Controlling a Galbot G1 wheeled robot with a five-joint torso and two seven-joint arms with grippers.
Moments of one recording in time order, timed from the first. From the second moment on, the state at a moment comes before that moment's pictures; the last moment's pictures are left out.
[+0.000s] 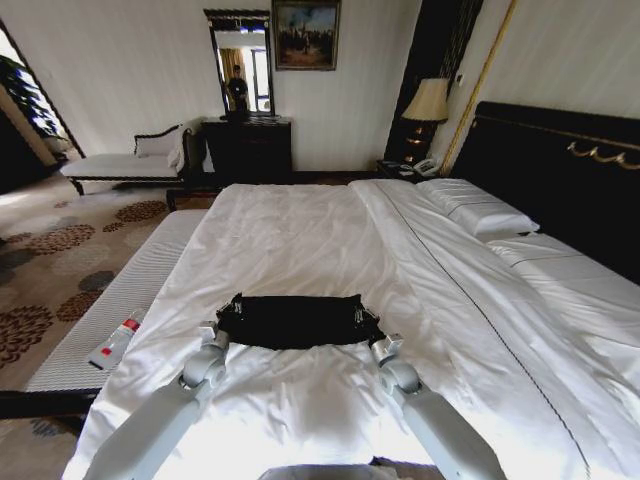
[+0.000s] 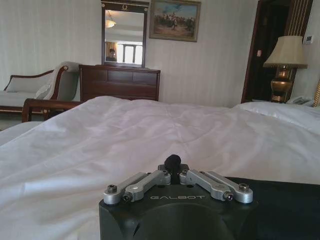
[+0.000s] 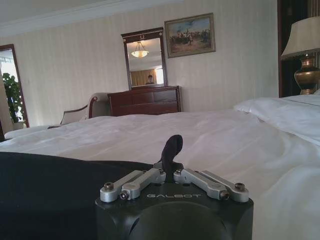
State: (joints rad) left arm 1.10 -0.92 -0.11 -1.69 -0.69 -0.07 -0.33; right arm -1.11 1.12 0.12 1.50 0.52 0.28 0.07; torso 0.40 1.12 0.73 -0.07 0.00
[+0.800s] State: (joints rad) left arm 1.21 -0.87 -0.12 -1.77 -0.65 -0.05 -0.36; right arm -1.22 1.11 0.13 1.56 0.47 0.29 0.08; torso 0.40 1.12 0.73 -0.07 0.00
